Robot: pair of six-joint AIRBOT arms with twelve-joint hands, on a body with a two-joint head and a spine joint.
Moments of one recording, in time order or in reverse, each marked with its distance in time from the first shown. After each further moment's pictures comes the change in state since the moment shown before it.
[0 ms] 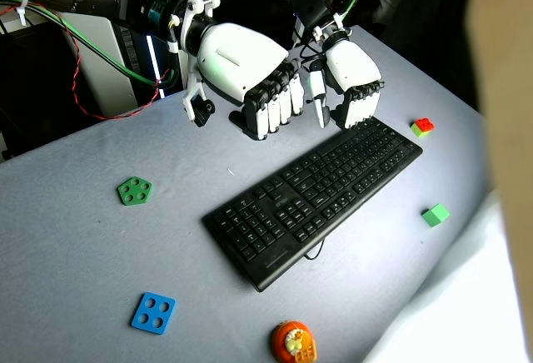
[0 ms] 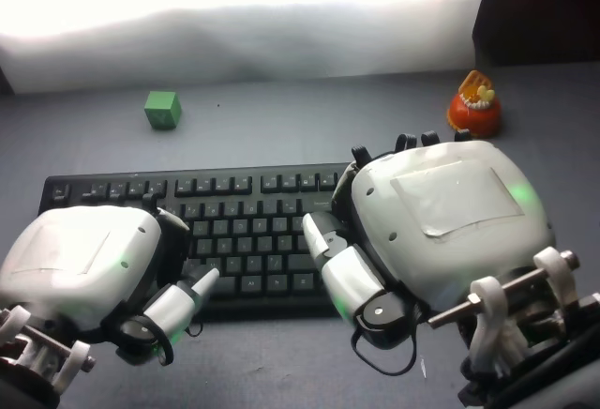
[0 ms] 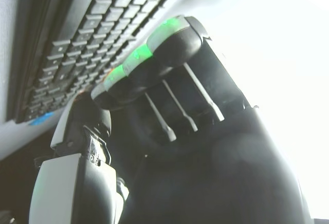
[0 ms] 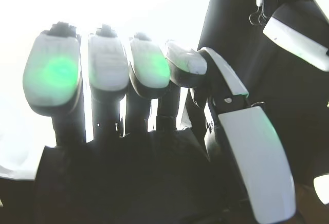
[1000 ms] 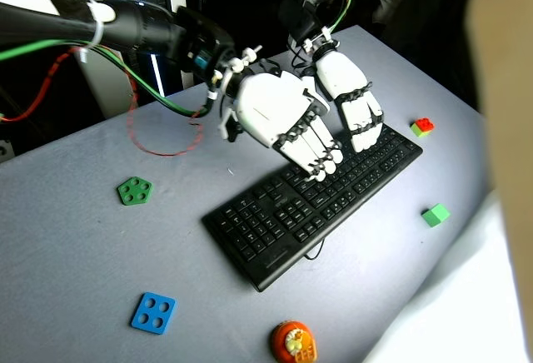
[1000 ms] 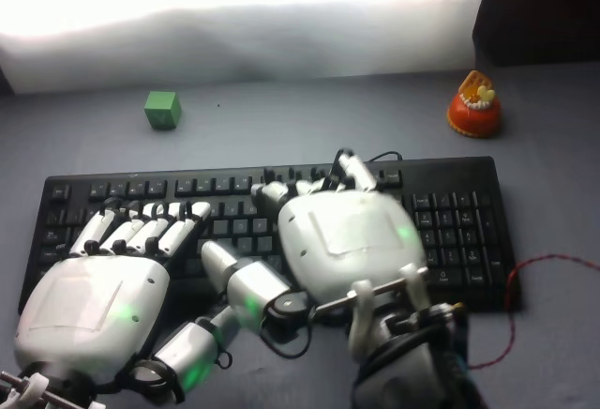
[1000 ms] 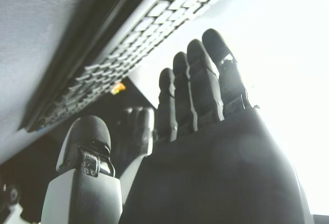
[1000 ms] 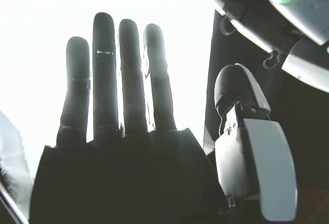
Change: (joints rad) left arm 0.131 -0.166 0.106 0.083 -0.173 -0.077; right arm -0.041 -0.320 0.376 0.077 -0.058 0.208
